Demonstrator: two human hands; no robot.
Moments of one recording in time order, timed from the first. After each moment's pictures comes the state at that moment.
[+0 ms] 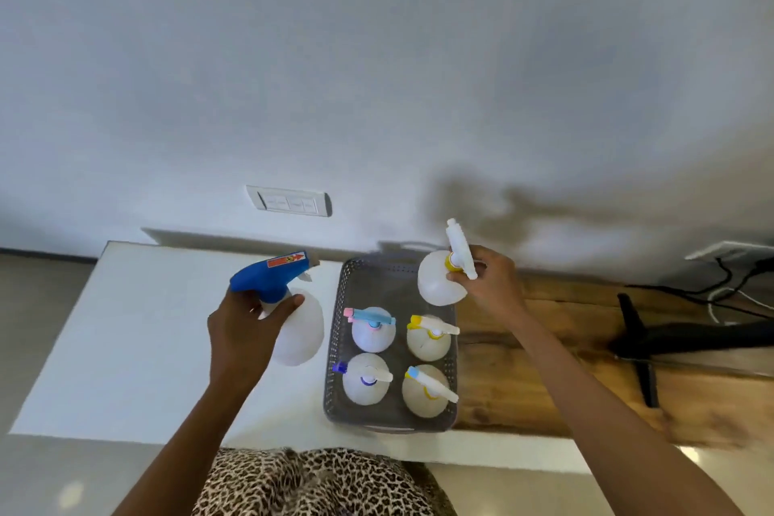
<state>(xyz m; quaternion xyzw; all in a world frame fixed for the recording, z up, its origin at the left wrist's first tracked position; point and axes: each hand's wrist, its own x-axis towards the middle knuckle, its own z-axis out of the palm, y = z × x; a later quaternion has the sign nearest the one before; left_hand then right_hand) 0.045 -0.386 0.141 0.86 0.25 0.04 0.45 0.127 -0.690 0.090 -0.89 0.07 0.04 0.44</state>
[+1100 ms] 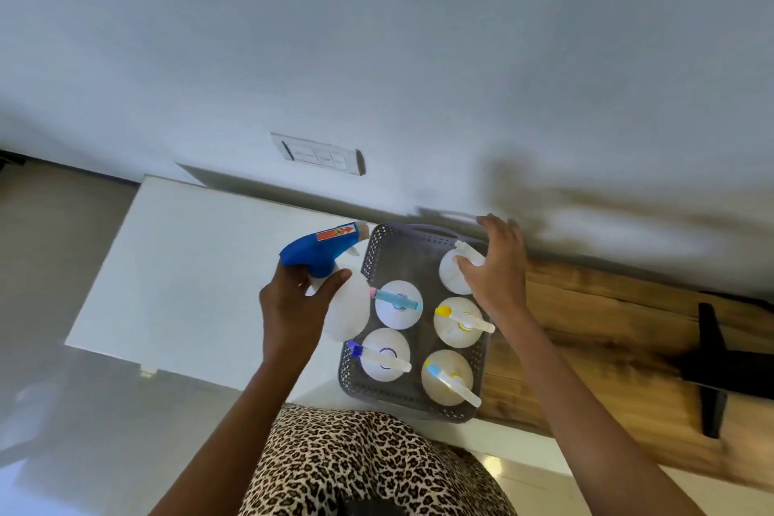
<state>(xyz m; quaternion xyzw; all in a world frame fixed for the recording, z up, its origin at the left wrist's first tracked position) 0.077 -0.443 0.090 0.83 0.32 0.03 0.46 0.161 -0.657 0.034 -0.94 0.03 0.08 0.32</state>
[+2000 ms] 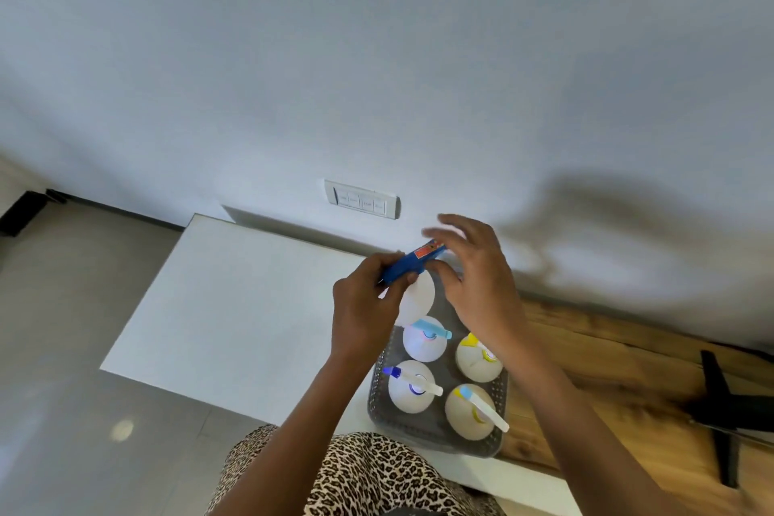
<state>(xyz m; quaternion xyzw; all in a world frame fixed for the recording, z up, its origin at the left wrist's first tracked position) 0.068 -0.432 0.145 0.80 0.18 0.09 0.57 0.116 -0.561 0.175 -0.92 -0.17 0.00 0.35</state>
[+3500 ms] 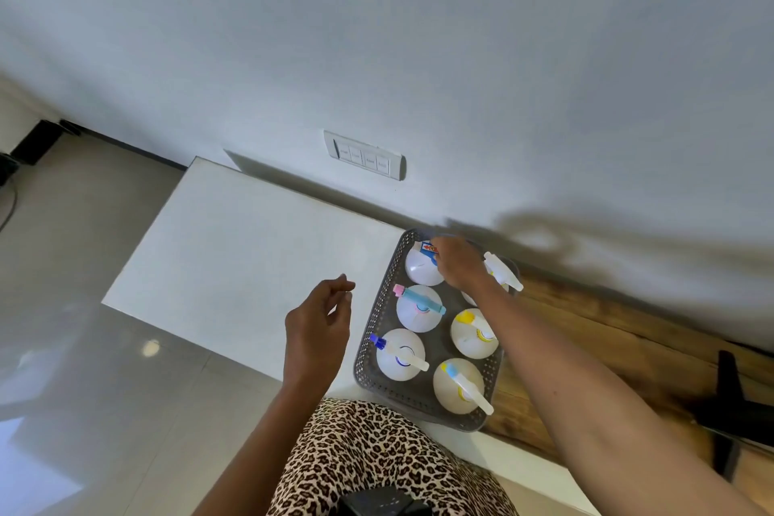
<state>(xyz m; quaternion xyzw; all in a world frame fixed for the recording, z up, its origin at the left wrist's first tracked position) 0.021 -0.433 0.095 0.79 0.33 0.06 0.51 0.196 -0.580 -0.008 -0.94 -0.20 0.27 0.09</state>
